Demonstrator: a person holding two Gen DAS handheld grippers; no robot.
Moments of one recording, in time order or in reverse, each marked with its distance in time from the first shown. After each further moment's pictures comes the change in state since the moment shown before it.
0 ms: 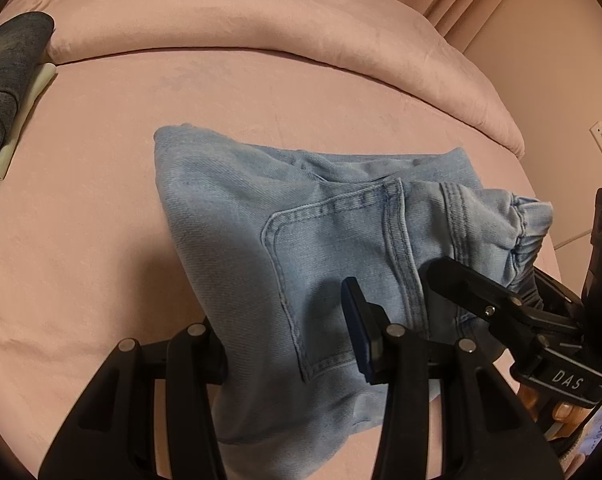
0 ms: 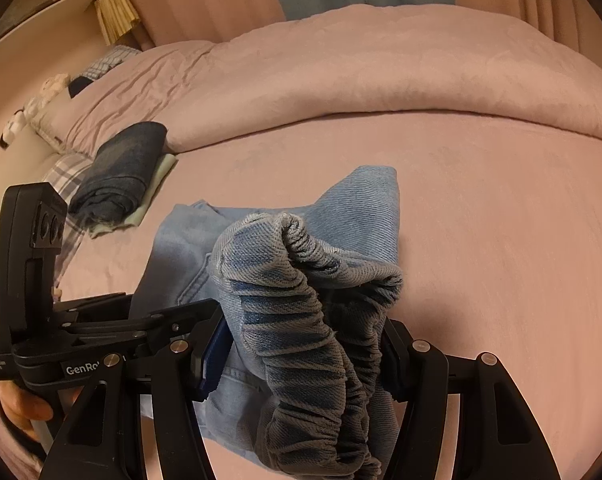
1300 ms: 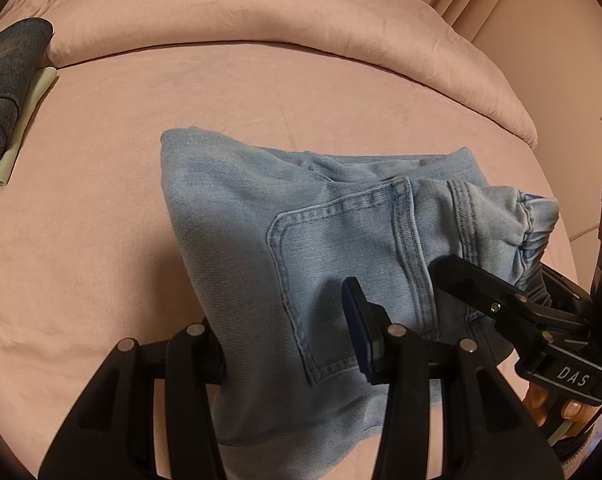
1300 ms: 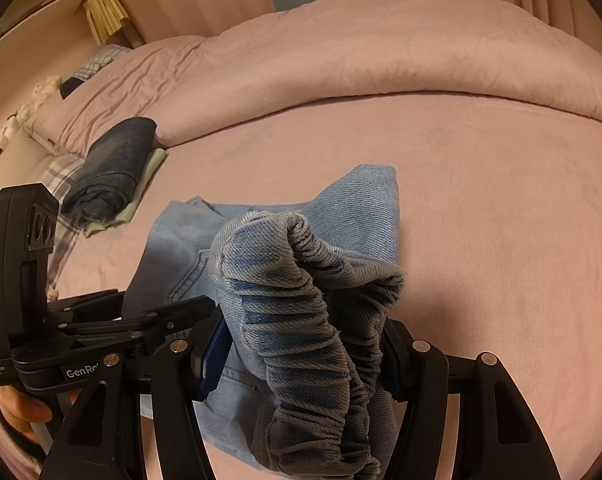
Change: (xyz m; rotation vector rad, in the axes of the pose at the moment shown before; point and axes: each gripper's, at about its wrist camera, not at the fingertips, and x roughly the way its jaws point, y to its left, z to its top) left arm 0.012 -0.006 0.004 0.016 0.021 0.051; right arm 0.010 -0.006 -0.003 0.025 0.024 -0.003
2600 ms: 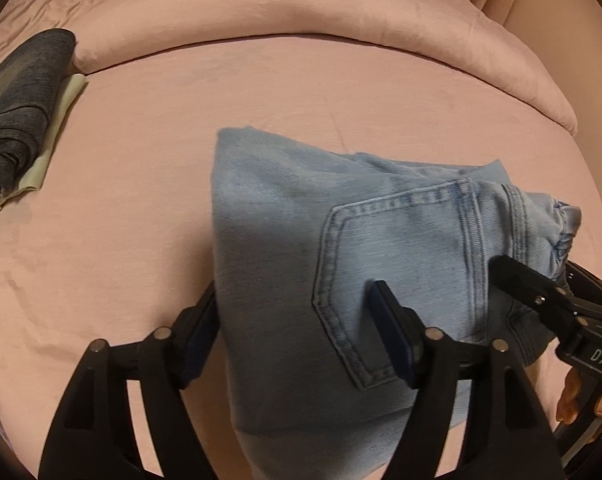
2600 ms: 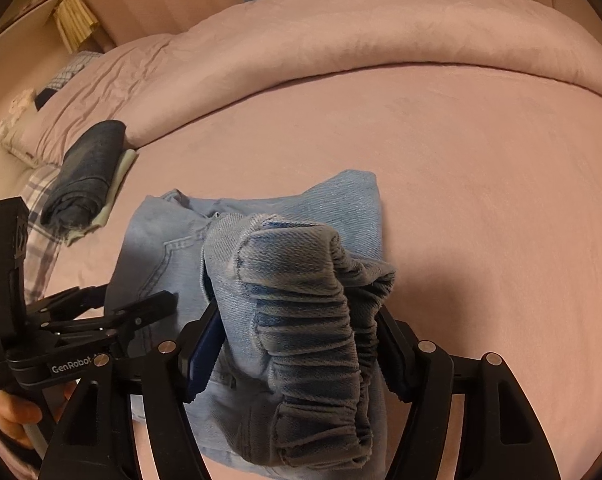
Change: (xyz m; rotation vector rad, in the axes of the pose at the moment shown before) left arm 0.008 0.006 0.001 0.015 0.016 0.193; right arm 0.009 -0.025 -0.008 0.090 0.044 -0.046
